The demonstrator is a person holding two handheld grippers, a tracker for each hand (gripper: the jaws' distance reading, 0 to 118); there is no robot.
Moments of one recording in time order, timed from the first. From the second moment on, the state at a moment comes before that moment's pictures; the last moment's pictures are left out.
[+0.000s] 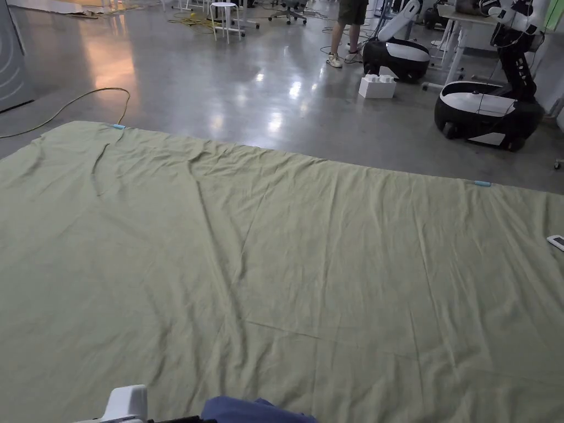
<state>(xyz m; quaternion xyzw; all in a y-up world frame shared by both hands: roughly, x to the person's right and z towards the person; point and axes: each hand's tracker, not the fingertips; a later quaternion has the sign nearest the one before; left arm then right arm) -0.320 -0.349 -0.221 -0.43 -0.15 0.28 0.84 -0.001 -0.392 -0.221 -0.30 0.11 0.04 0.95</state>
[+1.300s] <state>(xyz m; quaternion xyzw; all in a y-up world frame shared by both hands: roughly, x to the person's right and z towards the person) -0.428 -0.313 -0.258 -0.44 -0.23 0.41 0.77 0.058 -0.292 -0.259 -0.19 0.05 0.04 0.98</state>
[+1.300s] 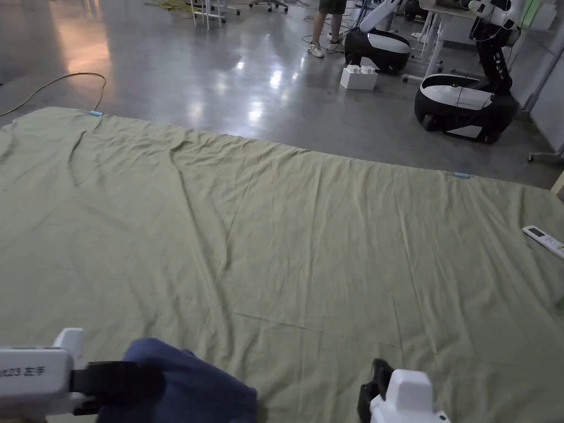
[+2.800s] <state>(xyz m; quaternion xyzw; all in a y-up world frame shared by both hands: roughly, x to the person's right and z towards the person) -0.654 -0.222 -0.252 -0.53 0.20 0.08 0.82 0.080 -0.209 -0.278 -0.12 0.03 0.05 0.99</state>
